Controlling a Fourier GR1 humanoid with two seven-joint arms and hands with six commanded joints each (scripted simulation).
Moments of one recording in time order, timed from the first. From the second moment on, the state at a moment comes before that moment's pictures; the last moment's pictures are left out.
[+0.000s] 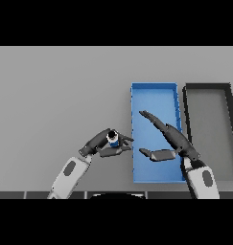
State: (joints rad) left arm -0.20 0.03 -0.46 -1.60 -0.04 -0.29 -0.05; right arm -0.11 -0.33 0.19 -2.06 -0.23 0.35 0.25
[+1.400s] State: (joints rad) left arm -0.20 -0.05 -0.36 -1.59 -0.05 -0.41 -0.02; right arm -0.58 -0.12 0.42 -1.79 -0.27 0.47 0.43
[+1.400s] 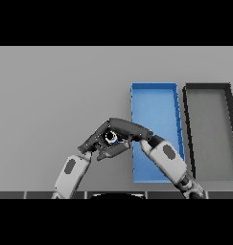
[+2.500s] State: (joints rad) left arm -0.21 -0.01 -0.36 -1.60 -0.15 -0.43 0.03; right arm -0.56 -0.11 0.49 -1.81 -0.18 0.37 0.39
